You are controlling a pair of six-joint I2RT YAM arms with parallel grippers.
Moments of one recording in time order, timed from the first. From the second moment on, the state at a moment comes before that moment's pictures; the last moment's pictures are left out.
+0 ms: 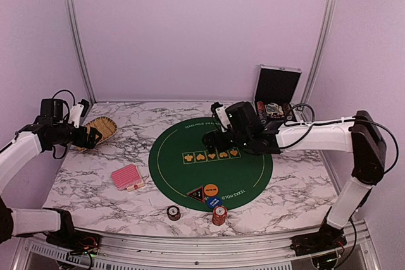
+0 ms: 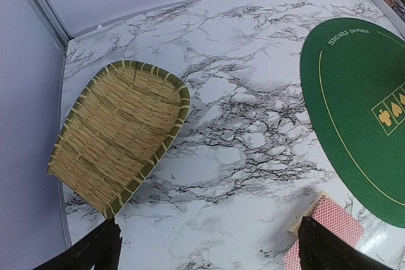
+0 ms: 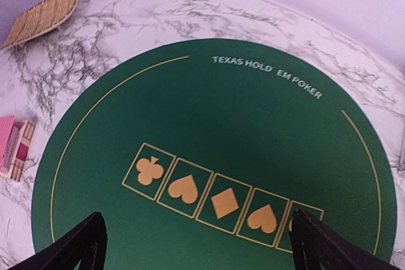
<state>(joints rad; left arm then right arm) 0.04 1.07 0.77 -0.43 0.22 0.22 0.83 1.70 1.13 -0.05 0.19 0.20</state>
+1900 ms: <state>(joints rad) 0.04 1.06 0.86 -0.66 0.35 0.31 1.15 1.89 1.25 -0.49 0.10 0.13</state>
